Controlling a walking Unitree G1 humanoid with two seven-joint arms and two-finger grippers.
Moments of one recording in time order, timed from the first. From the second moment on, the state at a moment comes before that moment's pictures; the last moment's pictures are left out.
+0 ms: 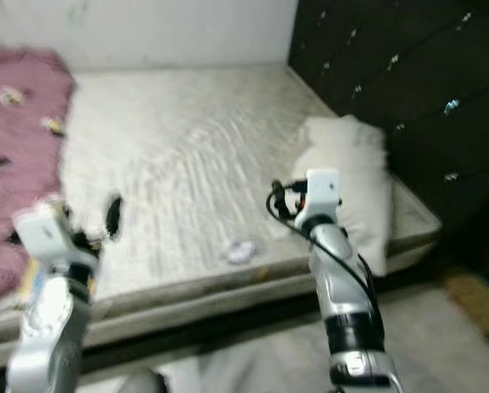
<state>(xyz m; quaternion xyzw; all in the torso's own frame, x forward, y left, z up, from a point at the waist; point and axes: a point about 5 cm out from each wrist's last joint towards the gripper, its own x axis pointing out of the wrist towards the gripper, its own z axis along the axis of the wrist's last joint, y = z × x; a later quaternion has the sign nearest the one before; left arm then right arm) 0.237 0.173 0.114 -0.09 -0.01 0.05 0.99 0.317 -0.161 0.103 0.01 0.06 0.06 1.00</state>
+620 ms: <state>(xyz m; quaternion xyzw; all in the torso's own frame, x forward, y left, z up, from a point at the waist) 0.237 0.181 0.117 -0.08 -0.01 0.05 1.00 0.321 -0.146 0.106 0.01 0.06 0.08 0.99</state>
